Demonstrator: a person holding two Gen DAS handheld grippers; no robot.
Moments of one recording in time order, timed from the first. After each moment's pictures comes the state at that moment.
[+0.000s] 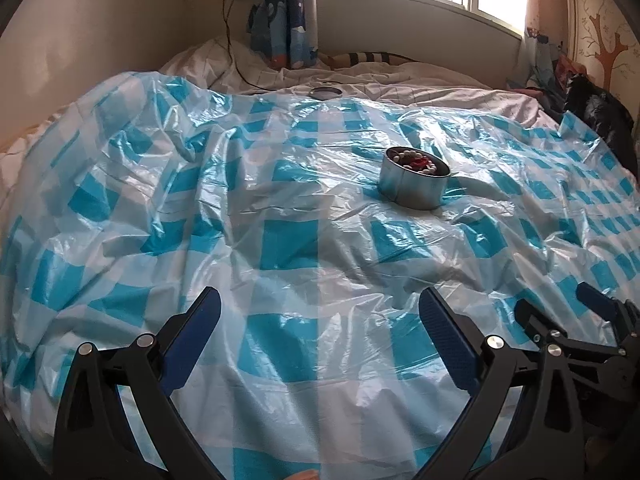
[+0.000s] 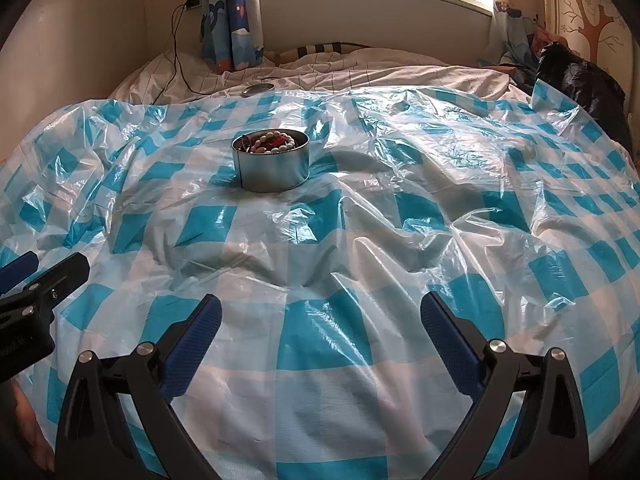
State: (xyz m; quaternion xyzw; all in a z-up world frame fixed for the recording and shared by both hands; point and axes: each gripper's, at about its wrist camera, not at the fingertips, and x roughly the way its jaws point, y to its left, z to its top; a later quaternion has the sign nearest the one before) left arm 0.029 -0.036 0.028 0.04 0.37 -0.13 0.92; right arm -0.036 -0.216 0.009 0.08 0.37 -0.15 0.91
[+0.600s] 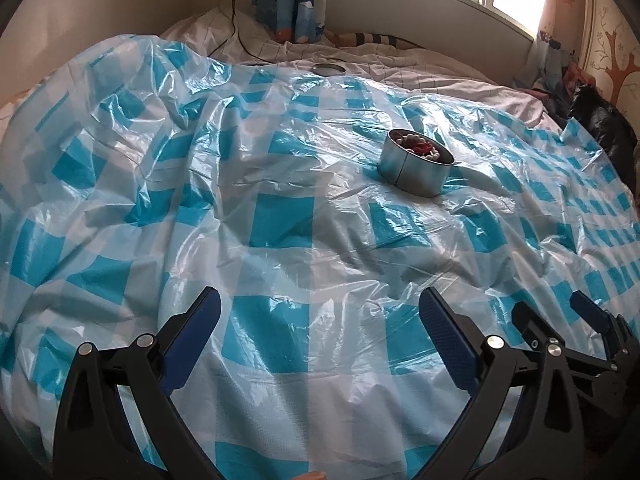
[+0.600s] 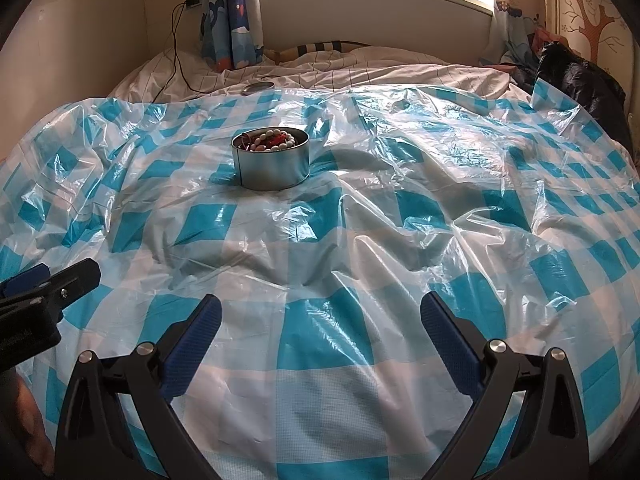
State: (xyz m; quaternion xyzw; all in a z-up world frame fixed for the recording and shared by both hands) left arm 0.039 -0.032 0.018 0.01 0.41 -0.13 0.90; right arm -0.035 -0.216 0.009 0.08 0.37 -0.15 0.91
